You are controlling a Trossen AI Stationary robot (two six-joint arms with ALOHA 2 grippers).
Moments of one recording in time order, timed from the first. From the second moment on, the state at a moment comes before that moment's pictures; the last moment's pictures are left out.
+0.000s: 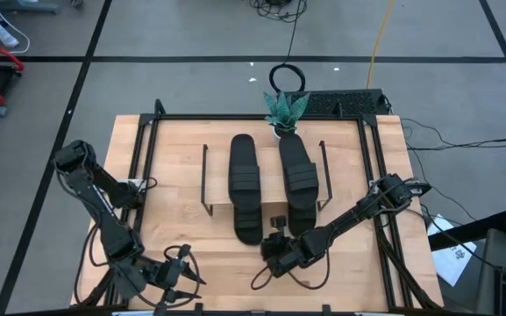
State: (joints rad) left arm -0.99 1.42 0.93 0.08 -0.57 -0.47; right arm 0.52 2.01 1.26 -0.38 0.55 0.22
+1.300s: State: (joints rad) left arm -1.11 1.50 0.93 0.02 -0.66 -0.13; right arm 0.68 1.58 1.18 -0.12 0.47 -0.20
